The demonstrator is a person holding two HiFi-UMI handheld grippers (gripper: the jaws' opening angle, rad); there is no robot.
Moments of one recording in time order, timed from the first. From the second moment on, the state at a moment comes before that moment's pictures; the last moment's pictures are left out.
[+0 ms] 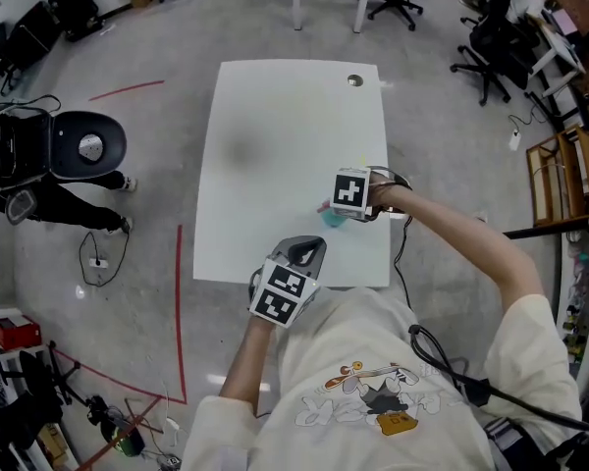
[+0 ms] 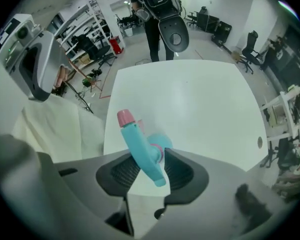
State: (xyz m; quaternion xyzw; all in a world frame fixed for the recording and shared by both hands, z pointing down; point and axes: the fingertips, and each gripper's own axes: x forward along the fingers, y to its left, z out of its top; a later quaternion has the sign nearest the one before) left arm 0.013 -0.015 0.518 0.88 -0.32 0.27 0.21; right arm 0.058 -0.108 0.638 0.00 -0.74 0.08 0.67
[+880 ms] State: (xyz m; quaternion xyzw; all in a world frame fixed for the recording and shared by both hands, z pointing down) left arm 0.030 -0.033 0.519 0.88 -0.32 0.28 0.20; right arm 0.084 -0.100 0.596 0.09 -0.82 0.17 0.54
